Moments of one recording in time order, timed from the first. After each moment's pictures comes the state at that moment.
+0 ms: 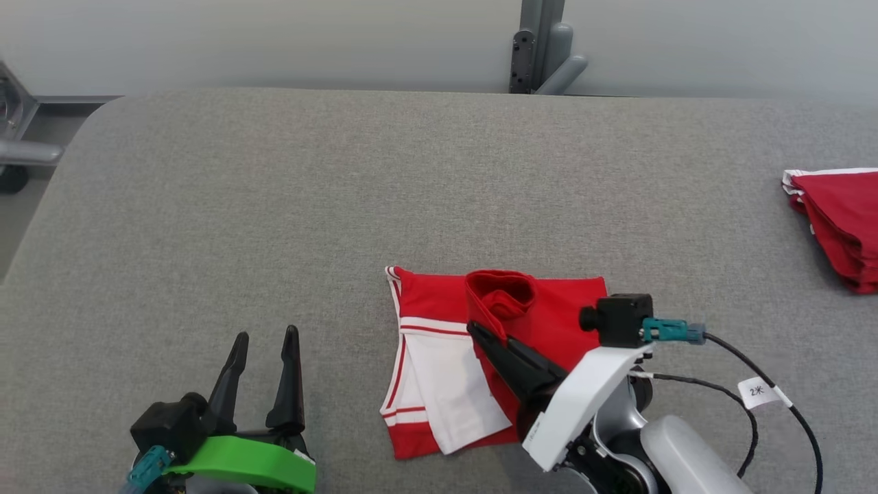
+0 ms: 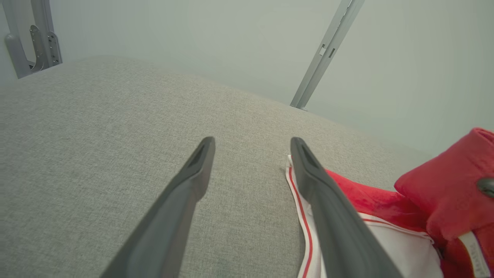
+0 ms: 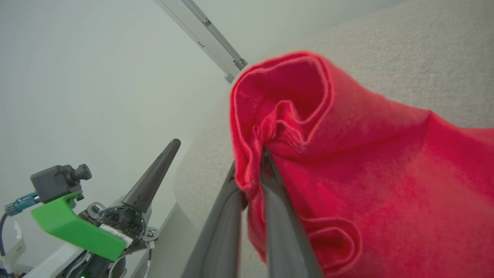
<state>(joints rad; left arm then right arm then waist) -0.02 0.16 -0.27 0.15 -0.56 0.00 -0.26 -0.17 -0.08 0.45 0.00 0.77 0.13 0.25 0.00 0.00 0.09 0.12</state>
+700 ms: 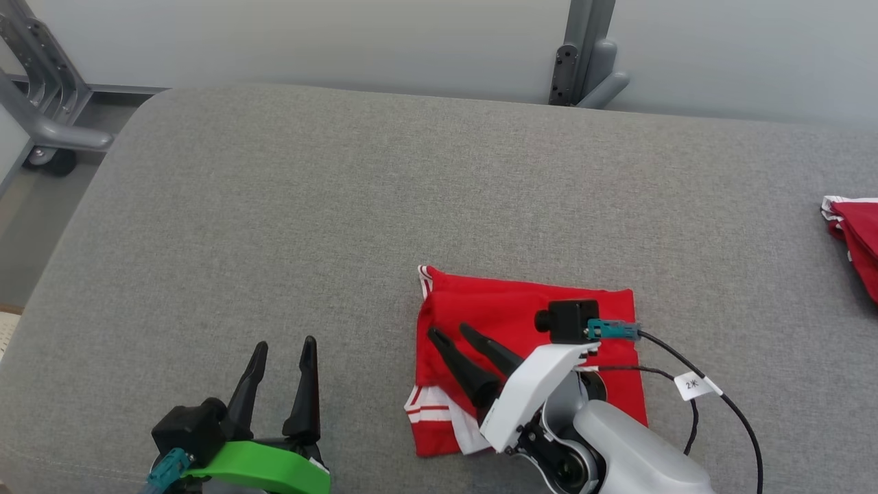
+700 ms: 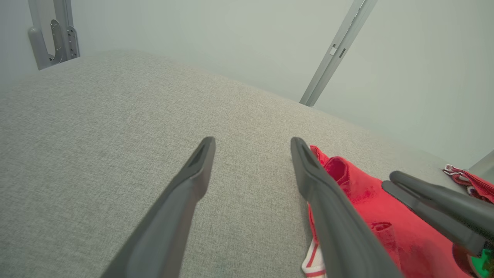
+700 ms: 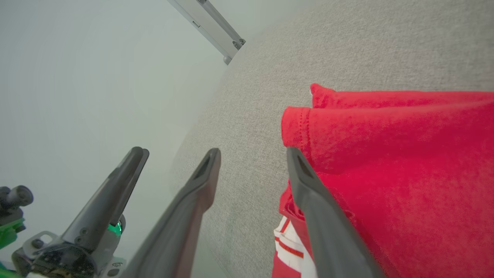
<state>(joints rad) -0.02 0.14 -0.29 0.19 -0.56 -0.02 -0.26 -0.41 -0.05 0.70 0.48 0.97 0.13 -0.04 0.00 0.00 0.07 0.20</state>
